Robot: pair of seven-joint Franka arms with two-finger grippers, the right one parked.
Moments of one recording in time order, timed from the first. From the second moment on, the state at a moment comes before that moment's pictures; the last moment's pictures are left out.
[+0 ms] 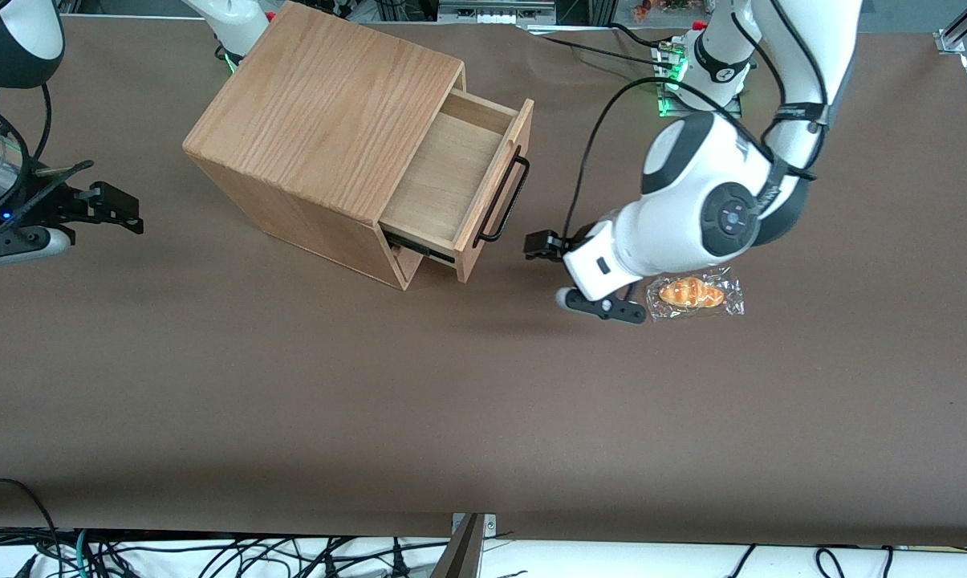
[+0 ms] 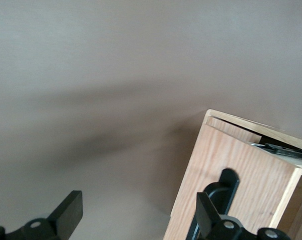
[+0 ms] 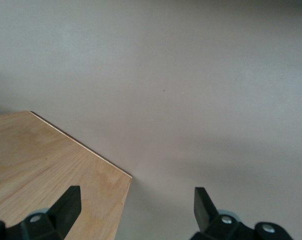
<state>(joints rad) -0.23 0.51 -0.25 -1.35 -0.35 1.79 -0.27</state>
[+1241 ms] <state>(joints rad) 0.13 0.27 -0.15 -1.43 0.01 1.51 0.13</state>
